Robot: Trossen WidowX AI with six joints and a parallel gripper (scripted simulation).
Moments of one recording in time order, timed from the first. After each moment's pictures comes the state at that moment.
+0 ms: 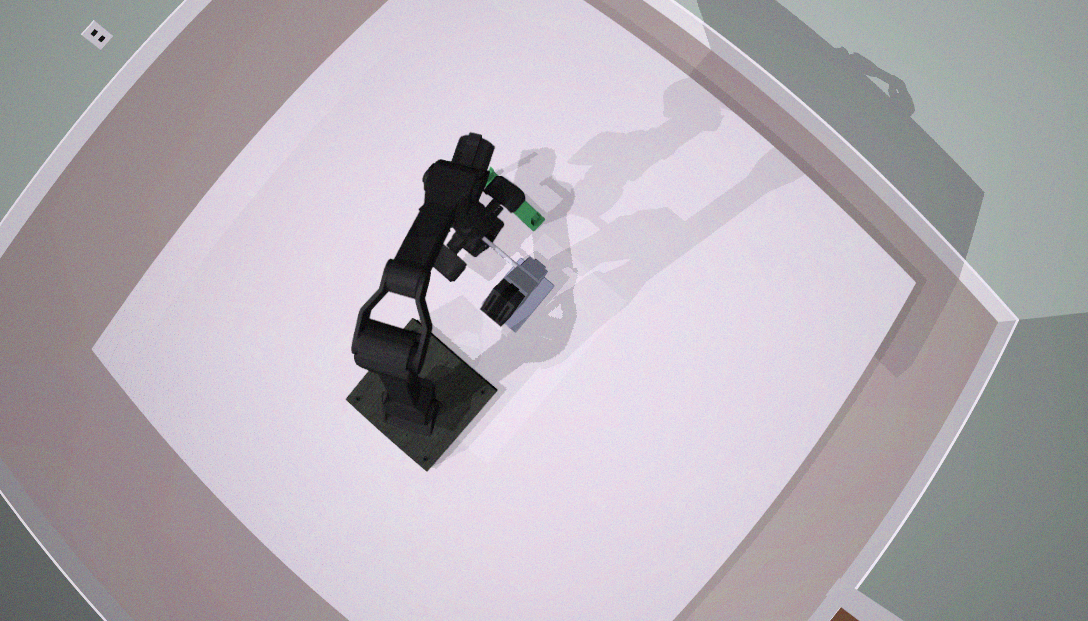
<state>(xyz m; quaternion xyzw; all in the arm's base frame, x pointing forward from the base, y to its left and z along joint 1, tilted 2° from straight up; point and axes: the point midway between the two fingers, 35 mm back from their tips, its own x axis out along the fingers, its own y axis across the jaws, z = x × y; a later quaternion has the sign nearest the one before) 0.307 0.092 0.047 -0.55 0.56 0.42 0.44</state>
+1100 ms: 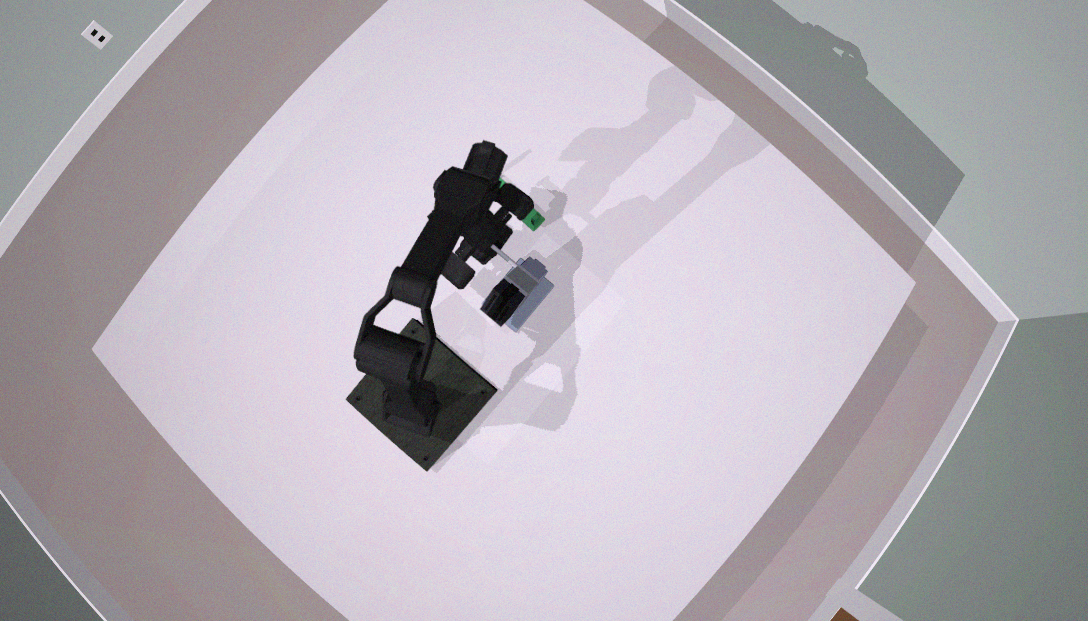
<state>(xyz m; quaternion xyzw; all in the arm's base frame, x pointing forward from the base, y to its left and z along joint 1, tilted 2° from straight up) 0.306 0.073 0.046 -0.55 0.57 0.42 0.44</state>
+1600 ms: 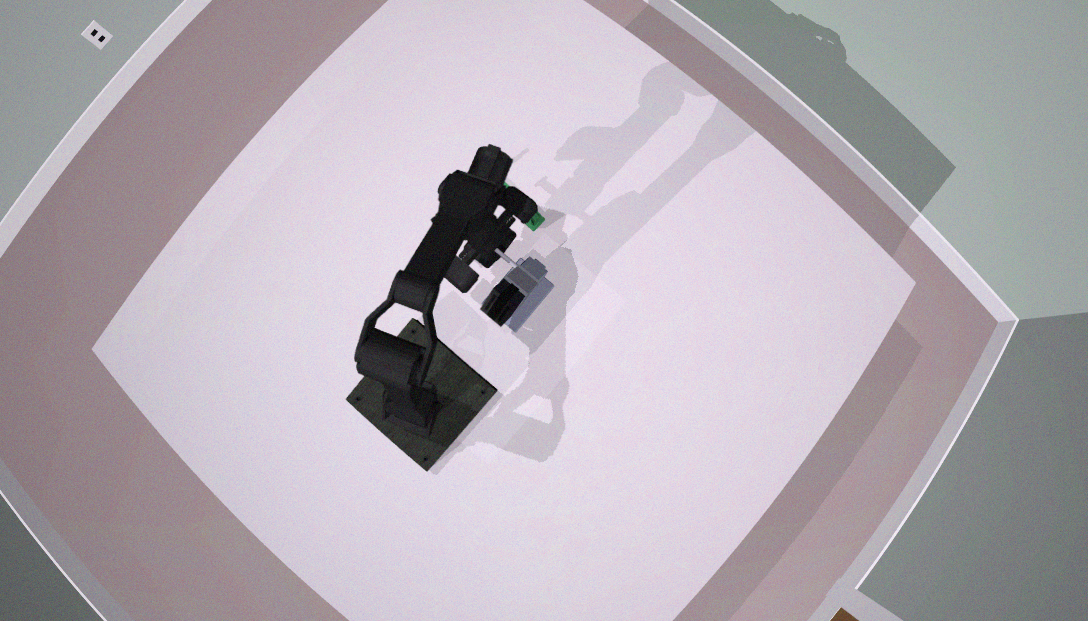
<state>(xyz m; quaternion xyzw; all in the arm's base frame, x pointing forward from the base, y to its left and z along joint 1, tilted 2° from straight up) 0.305 0.065 0.047 -0.55 0.57 0.42 0.44</state>
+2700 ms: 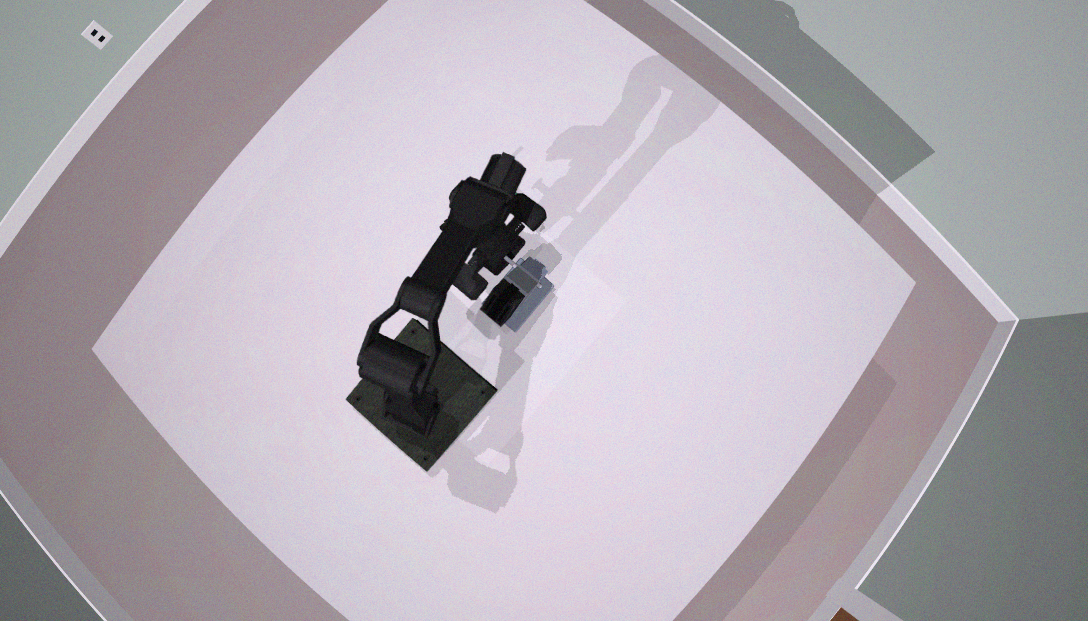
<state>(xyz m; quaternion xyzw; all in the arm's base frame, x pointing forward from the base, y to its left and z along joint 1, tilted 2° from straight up) 0.304 0.046 0.047 -0.55 0.57 0.42 0.44</state>
